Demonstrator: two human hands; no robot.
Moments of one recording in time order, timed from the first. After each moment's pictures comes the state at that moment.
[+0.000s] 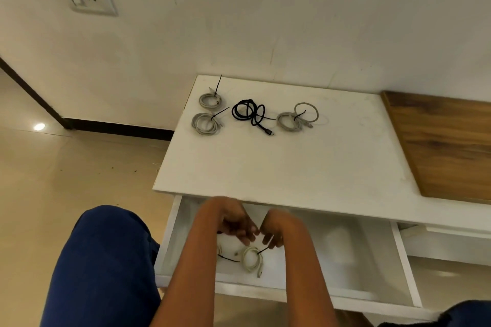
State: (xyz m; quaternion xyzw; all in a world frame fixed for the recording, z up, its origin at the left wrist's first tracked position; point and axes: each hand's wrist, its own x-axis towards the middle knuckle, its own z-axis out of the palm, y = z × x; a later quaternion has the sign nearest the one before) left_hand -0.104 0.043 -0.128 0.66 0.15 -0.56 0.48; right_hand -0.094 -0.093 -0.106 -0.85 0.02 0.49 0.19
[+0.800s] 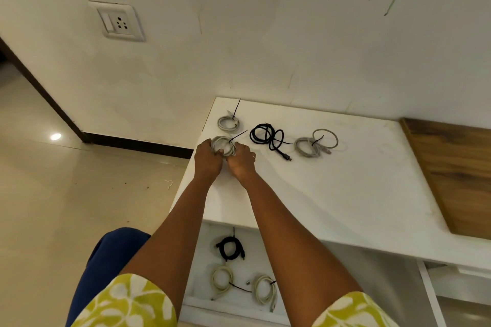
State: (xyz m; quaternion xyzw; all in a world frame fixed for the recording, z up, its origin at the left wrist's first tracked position) left_hand 0.001 0.138 -0.121 0.84 0.27 0.11 0.46; right_hand 0.029 0.054 -0.114 -0.89 -0.03 0.17 0.42
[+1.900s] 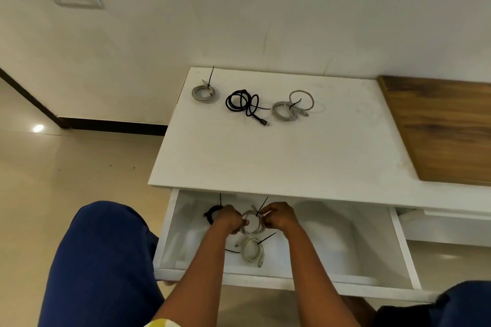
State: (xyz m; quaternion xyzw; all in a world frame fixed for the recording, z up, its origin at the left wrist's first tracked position) left_hand -0.114 0.021 -0.219 0.78 0.29 -0.40 0.39; right_hand -0.095 -0.129 -0.221 -0.82 0.14 0.35 0.43
